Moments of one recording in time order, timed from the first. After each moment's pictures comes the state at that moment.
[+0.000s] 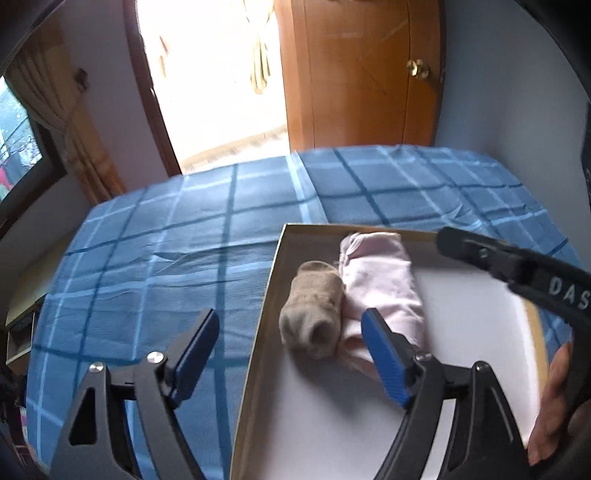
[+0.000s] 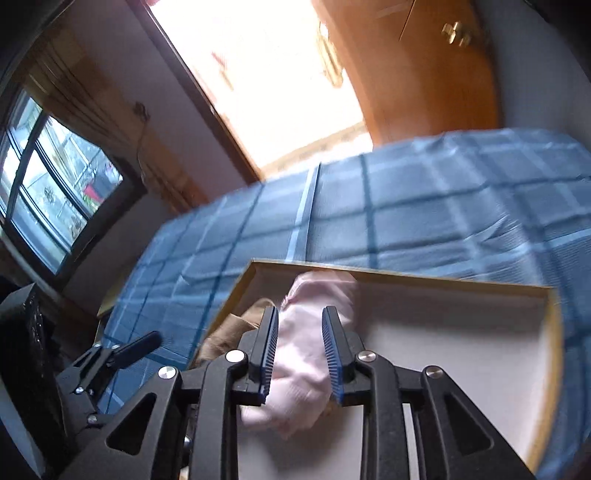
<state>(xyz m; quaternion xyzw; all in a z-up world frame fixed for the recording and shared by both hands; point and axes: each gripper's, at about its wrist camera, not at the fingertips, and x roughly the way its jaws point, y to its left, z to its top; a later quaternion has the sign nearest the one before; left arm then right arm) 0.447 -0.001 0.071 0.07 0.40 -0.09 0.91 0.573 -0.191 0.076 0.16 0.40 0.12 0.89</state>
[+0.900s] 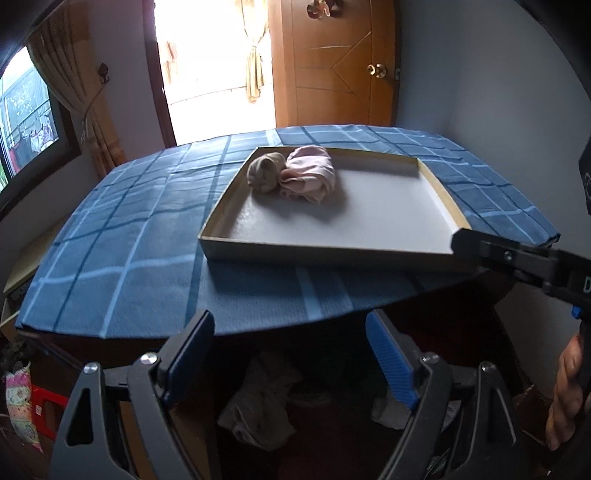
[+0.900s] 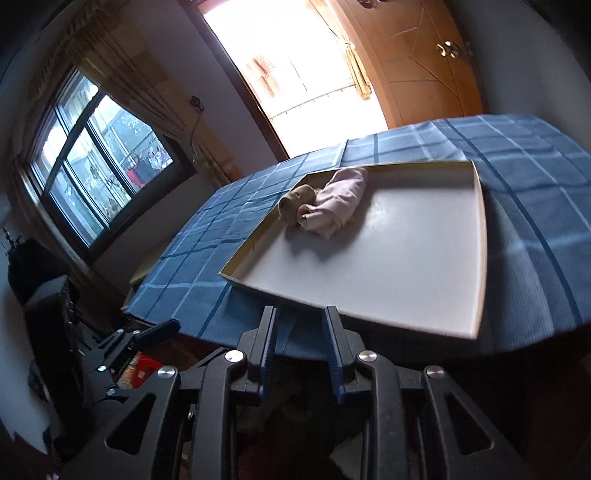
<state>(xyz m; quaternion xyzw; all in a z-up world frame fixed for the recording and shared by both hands) 0.227 0.013 0.036 0.05 0.38 -0.11 0.92 0.336 -0.202 0.069 0.16 0.37 0.19 0.89</state>
